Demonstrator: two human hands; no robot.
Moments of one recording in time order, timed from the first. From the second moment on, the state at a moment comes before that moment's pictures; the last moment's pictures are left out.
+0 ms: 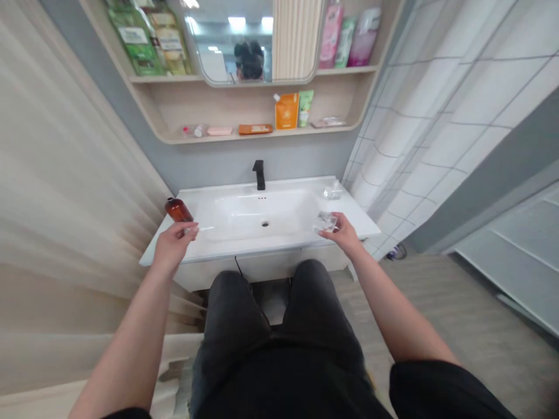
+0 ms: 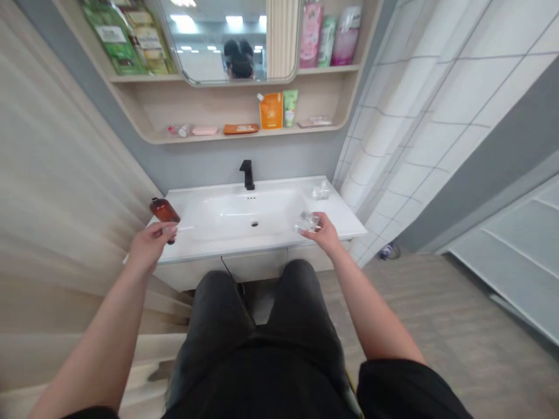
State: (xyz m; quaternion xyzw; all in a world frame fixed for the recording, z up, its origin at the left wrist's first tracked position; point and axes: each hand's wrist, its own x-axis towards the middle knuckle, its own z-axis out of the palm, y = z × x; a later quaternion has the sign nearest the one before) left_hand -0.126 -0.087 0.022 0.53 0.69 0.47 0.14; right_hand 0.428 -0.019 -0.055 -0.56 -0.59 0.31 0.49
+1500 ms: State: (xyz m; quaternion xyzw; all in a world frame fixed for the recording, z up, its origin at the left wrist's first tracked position) left_hand 0.069 -0.165 0.038 0.76 0.33 0.44 0.35; right_hand 0.303 -0.166 0.003 -0.37 -0.73 0.39 0.42
